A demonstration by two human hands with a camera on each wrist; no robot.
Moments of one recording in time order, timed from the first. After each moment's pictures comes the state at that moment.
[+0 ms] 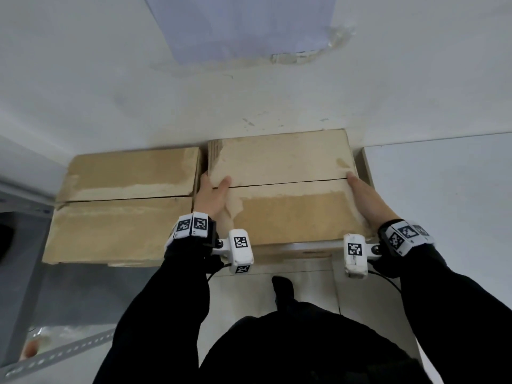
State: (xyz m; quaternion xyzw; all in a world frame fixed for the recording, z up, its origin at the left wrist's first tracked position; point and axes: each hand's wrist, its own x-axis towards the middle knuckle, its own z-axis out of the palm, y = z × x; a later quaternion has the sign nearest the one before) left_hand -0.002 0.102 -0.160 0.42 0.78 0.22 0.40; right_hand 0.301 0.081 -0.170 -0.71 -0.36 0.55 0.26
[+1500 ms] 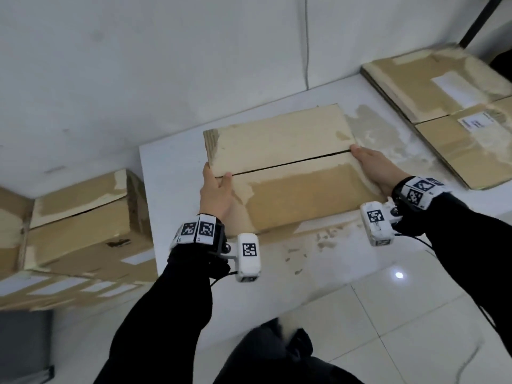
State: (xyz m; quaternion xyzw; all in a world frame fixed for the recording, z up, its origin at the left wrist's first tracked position) left_hand 0.549 -0.111 -0.119 0.54 0.64 0.28 0.47; right_hand 0.845 -0.174 -0.093 -0.76 -0.31 0.44 0.37
